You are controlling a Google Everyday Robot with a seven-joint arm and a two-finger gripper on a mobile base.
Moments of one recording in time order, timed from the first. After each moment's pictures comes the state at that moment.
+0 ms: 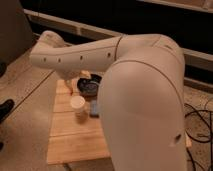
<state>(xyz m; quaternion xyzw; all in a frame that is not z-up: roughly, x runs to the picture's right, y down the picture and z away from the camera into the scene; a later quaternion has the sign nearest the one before) -0.145 -0.025 0.704 -0.07 0.19 0.53 0.82</state>
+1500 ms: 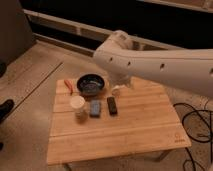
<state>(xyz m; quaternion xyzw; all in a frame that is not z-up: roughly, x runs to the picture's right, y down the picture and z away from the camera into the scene) 0.086 -0.036 0.675 -0.07 0.23 0.70 0.68</state>
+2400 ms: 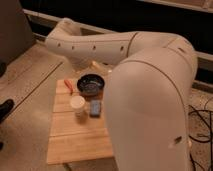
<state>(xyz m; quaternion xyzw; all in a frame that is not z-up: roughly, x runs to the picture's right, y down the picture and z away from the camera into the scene) -0.113 -0.064 0.712 -0.09 0.19 0.55 0.80</state>
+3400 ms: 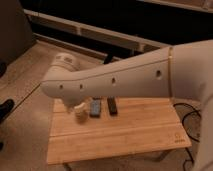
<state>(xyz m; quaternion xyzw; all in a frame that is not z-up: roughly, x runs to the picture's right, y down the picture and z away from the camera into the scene) -0.088 0.070 0.632 -0.16 0.12 0.53 0.83</state>
